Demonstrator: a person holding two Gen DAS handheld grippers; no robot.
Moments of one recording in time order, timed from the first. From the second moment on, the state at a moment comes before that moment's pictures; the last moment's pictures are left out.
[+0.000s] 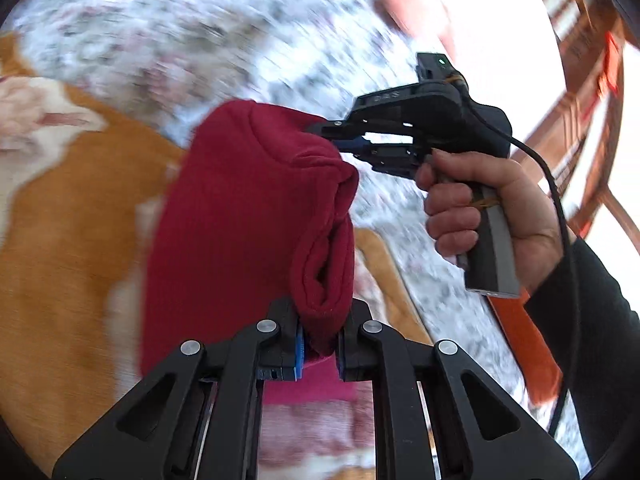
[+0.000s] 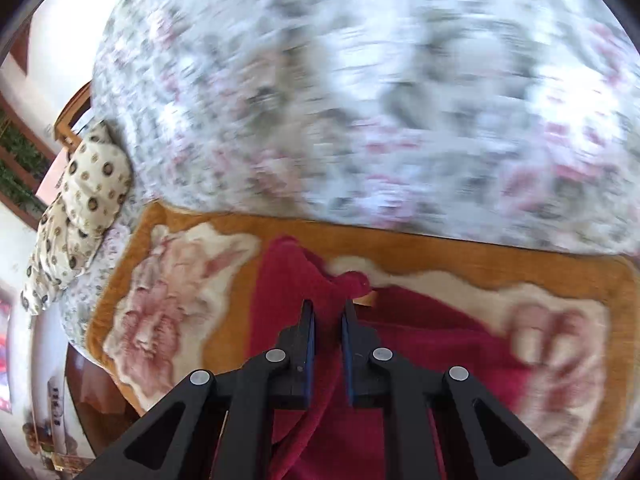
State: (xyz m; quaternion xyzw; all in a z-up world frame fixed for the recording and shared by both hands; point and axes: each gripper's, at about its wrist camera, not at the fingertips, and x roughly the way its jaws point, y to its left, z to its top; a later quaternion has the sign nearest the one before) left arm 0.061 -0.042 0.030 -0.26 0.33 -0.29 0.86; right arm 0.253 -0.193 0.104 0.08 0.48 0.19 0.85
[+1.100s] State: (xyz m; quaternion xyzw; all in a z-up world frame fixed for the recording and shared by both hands) left arm 0.093 -0.051 -0.022 -0.17 0.44 -0.31 0.83; right arm 0.098 -0.233 0.028 -0.14 0.34 0.25 0.90
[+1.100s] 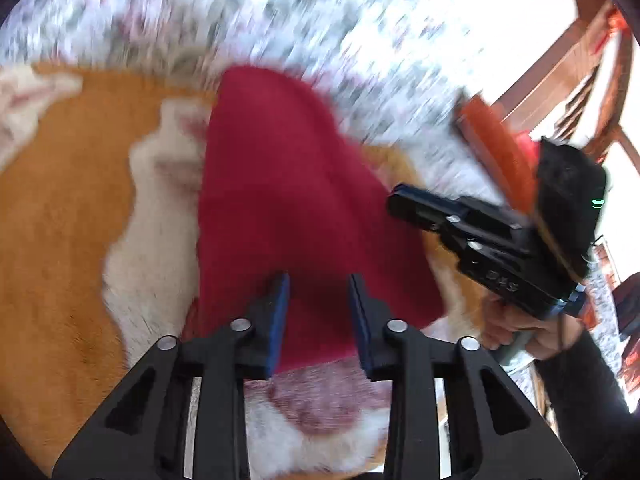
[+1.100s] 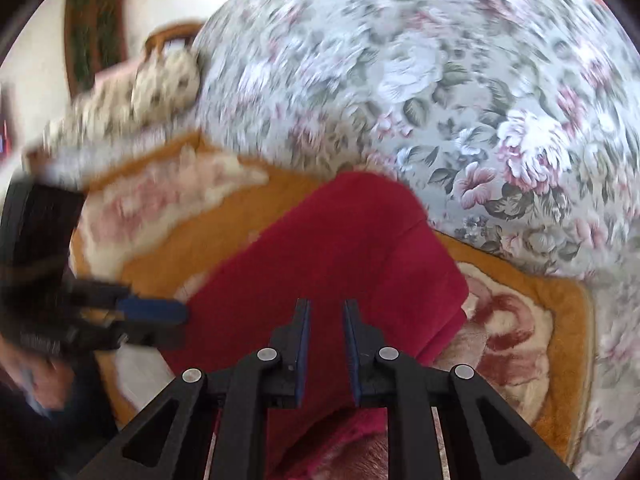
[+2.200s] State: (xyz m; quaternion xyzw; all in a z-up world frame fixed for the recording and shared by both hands) left arm 0.296 -0.092 -0.049 -0.14 0.49 -0.17 0.84; right arm 0.100 -0.264 -0.040 -0.07 0.30 0.23 0.92
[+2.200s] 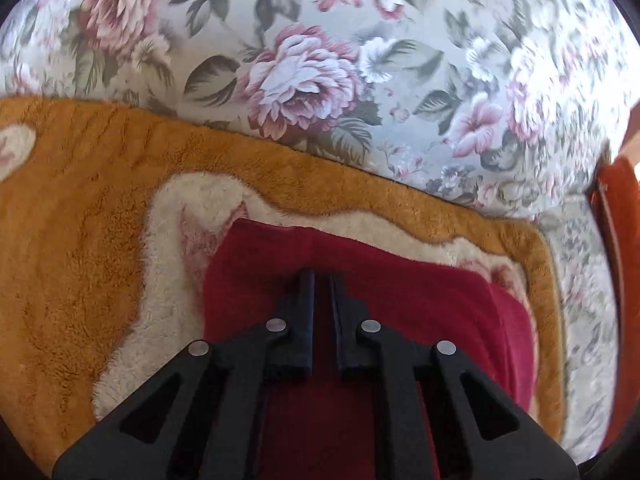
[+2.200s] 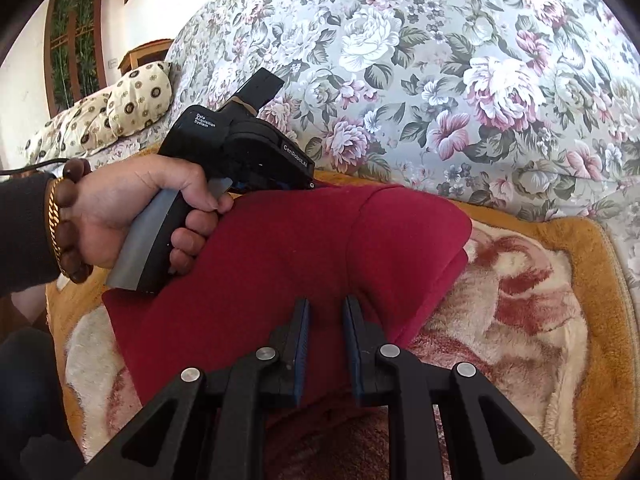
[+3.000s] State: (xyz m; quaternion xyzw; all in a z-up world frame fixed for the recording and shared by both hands) left arm 0.278 -0.096 -0.043 -0.12 0.44 -0.13 0.88; right arm 0.222 -0.275 0.001 -0.02 0.37 0.20 0.91
